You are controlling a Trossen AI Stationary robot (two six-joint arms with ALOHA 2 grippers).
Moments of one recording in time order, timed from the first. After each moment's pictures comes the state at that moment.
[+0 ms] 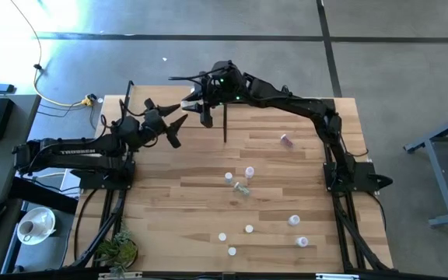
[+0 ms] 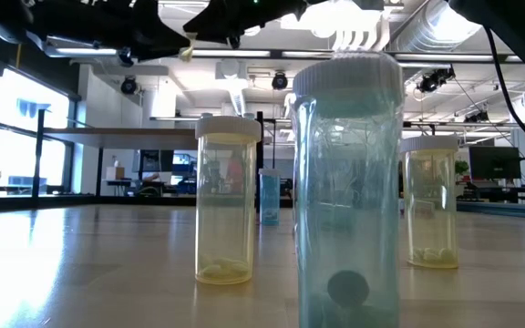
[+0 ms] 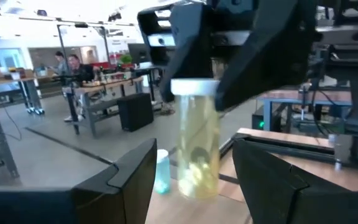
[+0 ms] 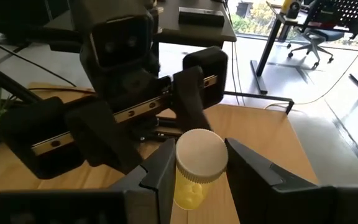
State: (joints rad) left arm 0.40 0.83 0.40 0.53 -0.34 0.14; right arm -0.32 2.11 2.18 -0.41 -0.36 -0.24
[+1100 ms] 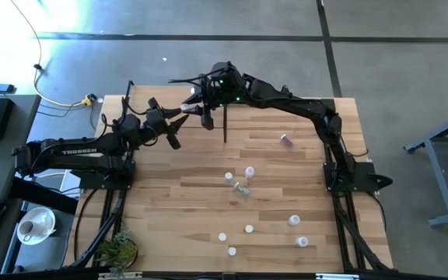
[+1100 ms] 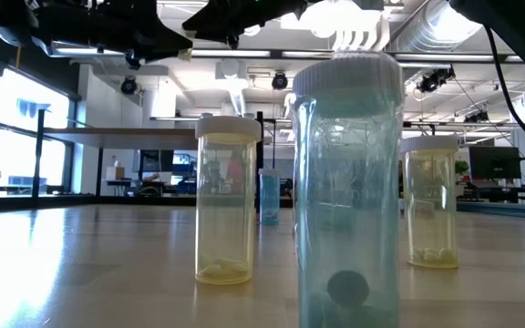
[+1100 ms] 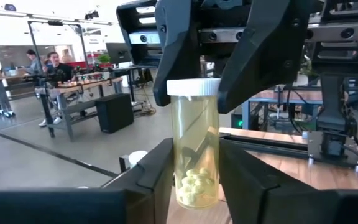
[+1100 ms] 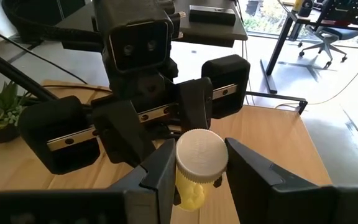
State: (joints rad) left arm 0.45 0.84 0.40 0.54 -0.20 0.11; right arm -0.31 2.11 2.18 -0.43 -0.39 -0.25
